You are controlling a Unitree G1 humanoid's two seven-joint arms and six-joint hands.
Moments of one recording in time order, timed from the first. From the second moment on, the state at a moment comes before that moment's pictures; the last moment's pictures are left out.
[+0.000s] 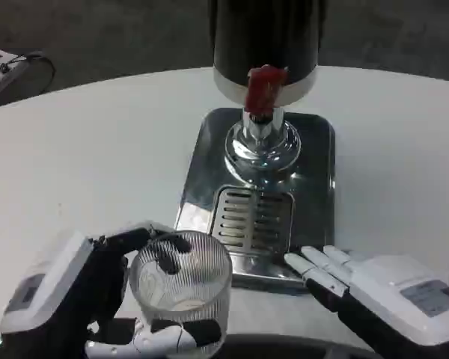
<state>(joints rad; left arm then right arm) 0.19 0.41 0.10 -0.41 0.40 -0.30 -0.10 0.17 -0.52 0.02 -0.84 -0.74 0.02 0.59</state>
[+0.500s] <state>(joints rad) 0.18 0.41 0.10 -0.40 0.40 -0.30 -0.10 0.17 -0.52 0.02 -0.84 -0.73 0.02 0.59</state>
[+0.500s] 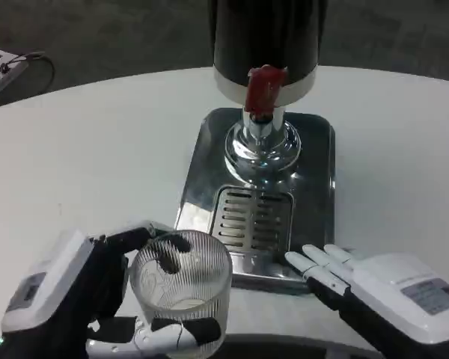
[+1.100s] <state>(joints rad) -0.08 0.37 0.04 -0.12 0.48 -0.30 -0.05 0.27 -0.51 -0.19 -0.86 -0.62 0.05 0.56</state>
